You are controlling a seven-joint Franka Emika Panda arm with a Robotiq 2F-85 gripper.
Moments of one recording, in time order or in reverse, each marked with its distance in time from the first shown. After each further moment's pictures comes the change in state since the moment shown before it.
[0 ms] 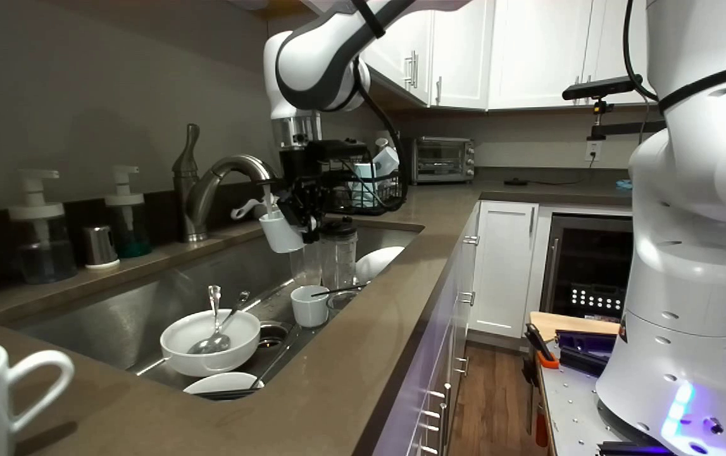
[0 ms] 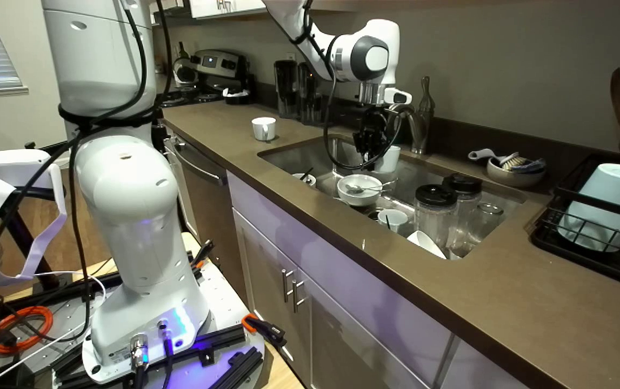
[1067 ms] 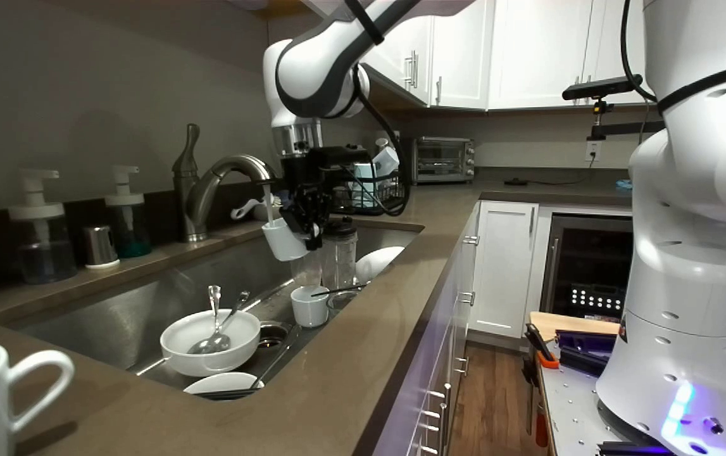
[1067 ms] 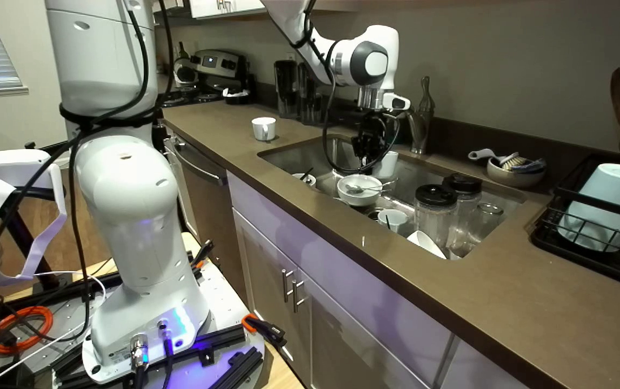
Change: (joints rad) arm 0.001 0.016 0.002 -0.013 0.000 -0.002 0.000
